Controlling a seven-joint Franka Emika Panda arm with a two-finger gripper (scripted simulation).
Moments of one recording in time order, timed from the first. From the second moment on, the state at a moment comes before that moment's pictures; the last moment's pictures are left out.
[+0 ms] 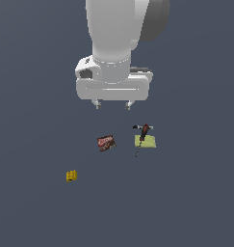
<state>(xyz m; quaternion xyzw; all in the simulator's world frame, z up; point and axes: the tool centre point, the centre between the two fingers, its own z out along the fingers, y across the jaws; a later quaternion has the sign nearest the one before) 0.004 -0.010 0.321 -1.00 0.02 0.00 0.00</state>
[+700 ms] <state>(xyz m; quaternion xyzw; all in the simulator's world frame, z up) 0.004 0.015 0.331 -1.00 0.01 -0.02 0.02</state>
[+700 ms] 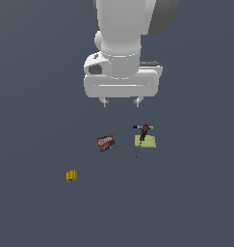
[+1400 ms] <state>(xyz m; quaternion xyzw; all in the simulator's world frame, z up) 0.008 0.039 0.278 -1.00 0.05 -0.01 0.01</state>
